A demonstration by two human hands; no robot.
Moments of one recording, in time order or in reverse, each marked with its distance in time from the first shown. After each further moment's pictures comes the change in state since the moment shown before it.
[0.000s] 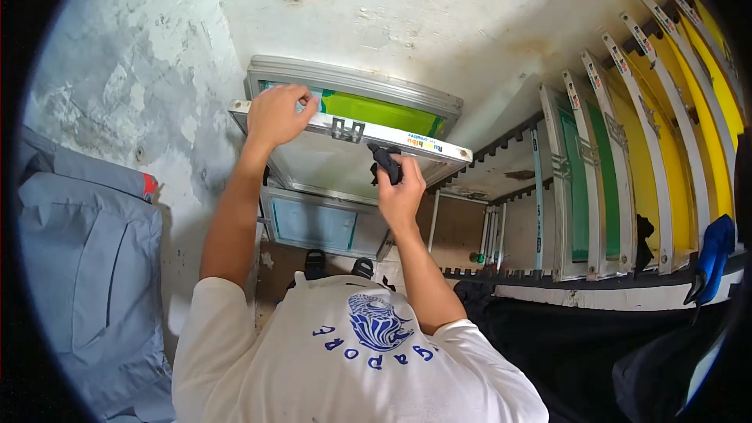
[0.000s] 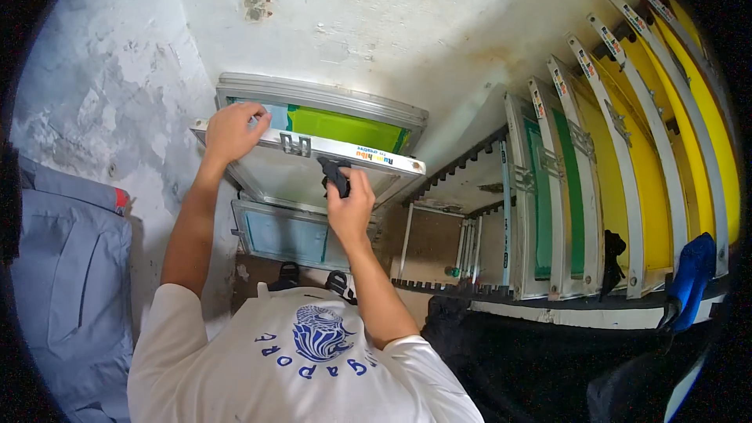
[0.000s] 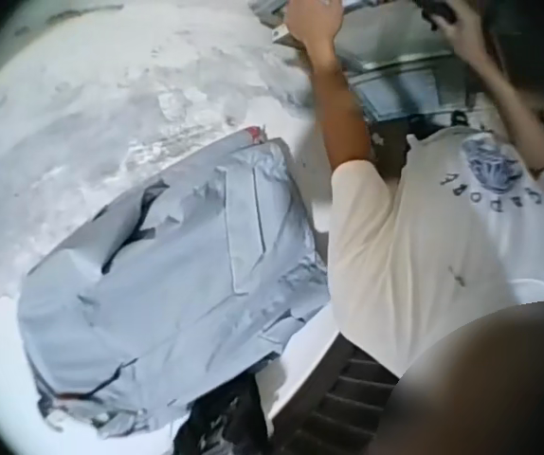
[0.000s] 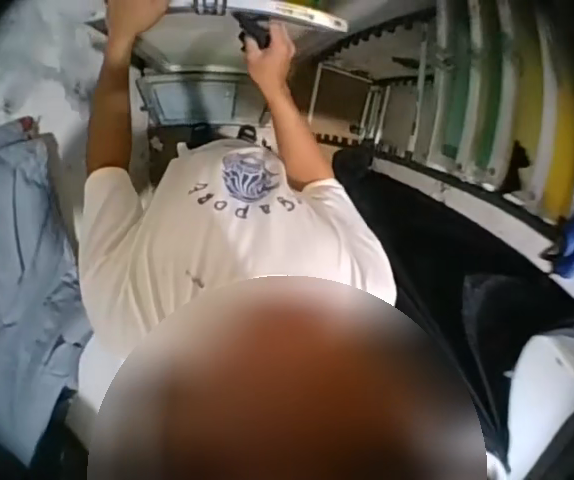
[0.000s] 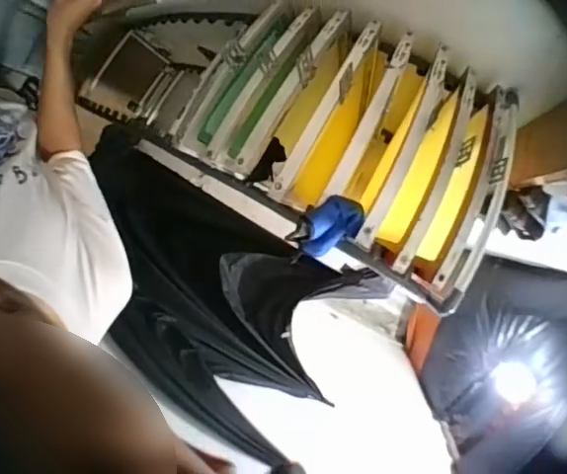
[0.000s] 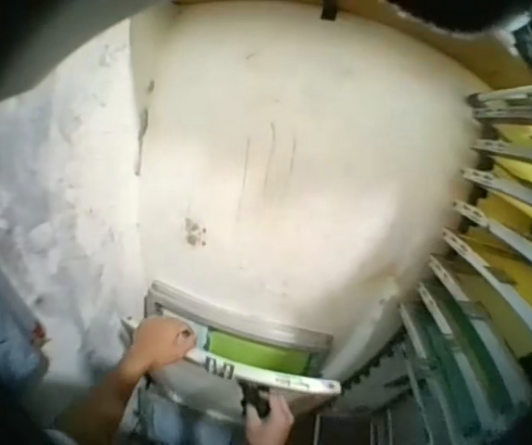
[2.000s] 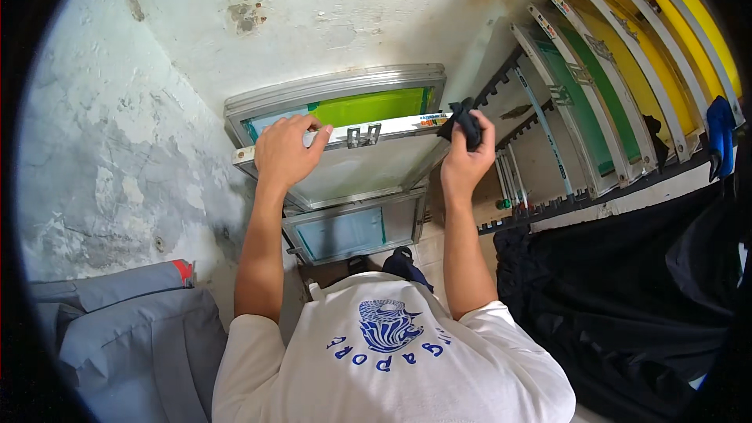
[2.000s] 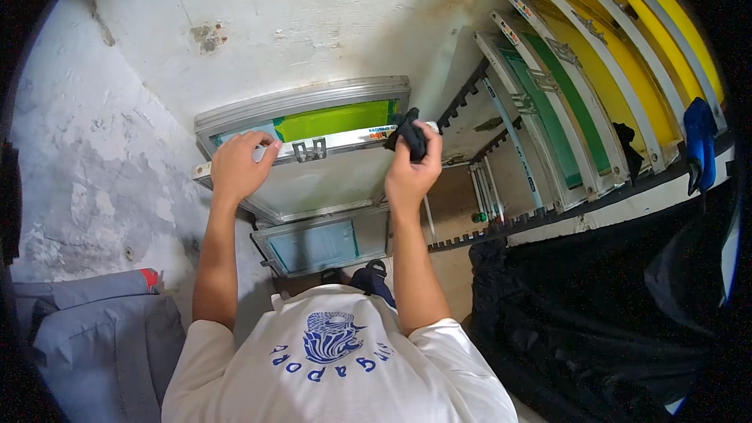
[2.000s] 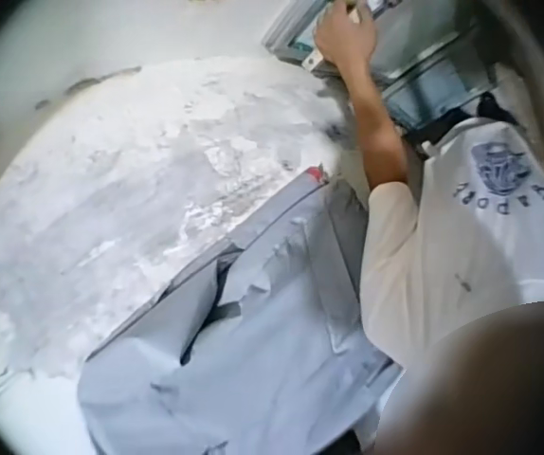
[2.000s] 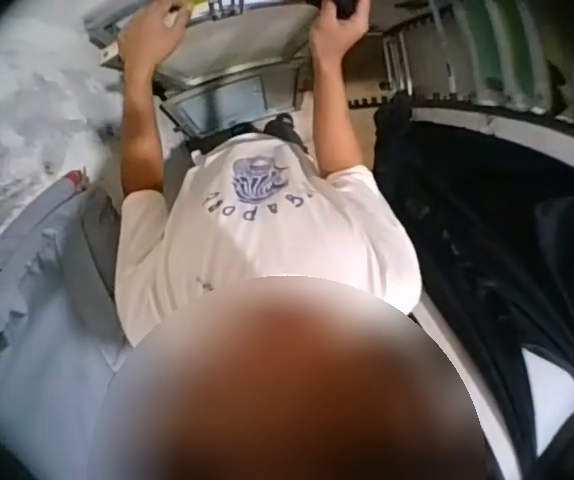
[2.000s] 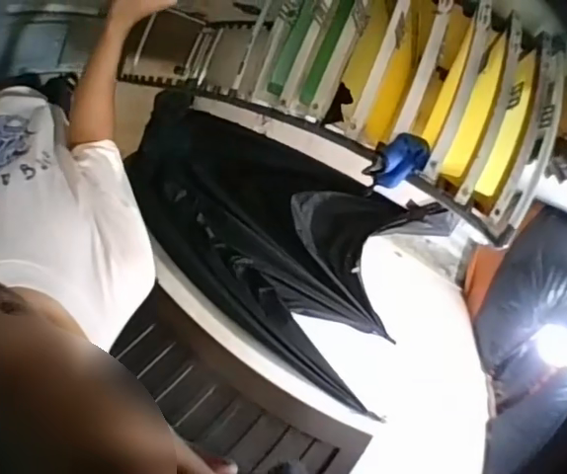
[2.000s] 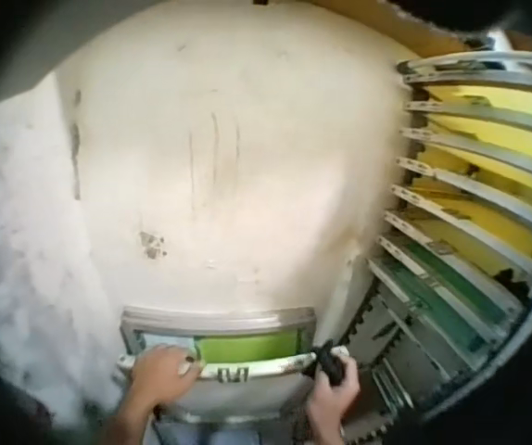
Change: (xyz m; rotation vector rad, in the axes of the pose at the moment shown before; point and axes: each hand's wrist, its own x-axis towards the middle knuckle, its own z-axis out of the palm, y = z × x) left_hand 0.016 -0.053 -0.021 -0.073 -0.127 0.157; right_hand 0.050 -0.039 0.031 0.207 0.569 0.104
